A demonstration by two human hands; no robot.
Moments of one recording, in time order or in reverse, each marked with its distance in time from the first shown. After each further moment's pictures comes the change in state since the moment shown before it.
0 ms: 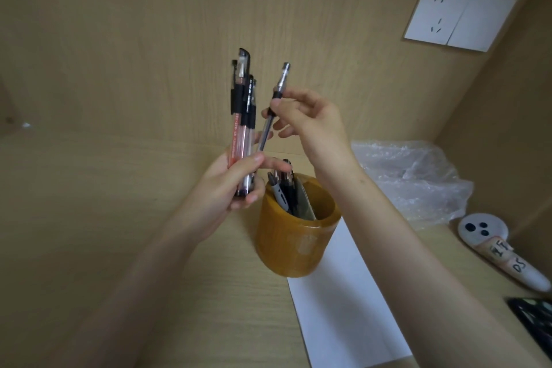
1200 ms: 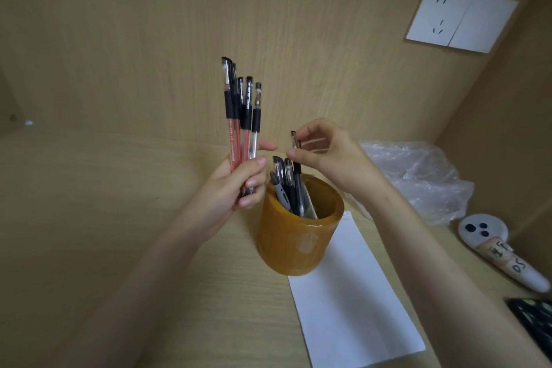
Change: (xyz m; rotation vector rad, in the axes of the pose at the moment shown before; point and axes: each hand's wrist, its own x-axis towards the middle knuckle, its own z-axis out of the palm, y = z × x) left_hand 0.003 -0.013 -0.003 -0.084 -0.023 -0.027; right_hand -0.011 0.022 -0.037 -0.523 -0.133 0.100
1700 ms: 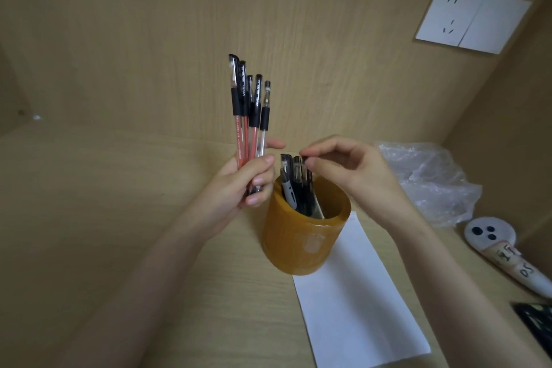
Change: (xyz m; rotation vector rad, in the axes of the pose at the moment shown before) left_hand 0.000 0.002 0.000 -0.015 -0.037 0.005; right_hand -0.026 0.011 -0.008 0.275 -0.054 -0.134
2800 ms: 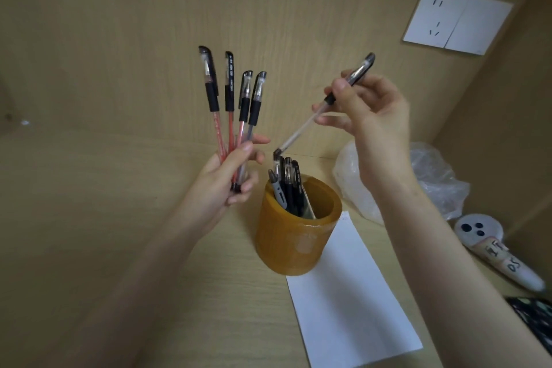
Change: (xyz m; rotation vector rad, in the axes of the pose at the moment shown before) left_hand 0.003 0.002 -0.005 -0.033 0.101 0.050; right_hand 0.020 -0.045 -0.002 0.406 0.421 -0.136
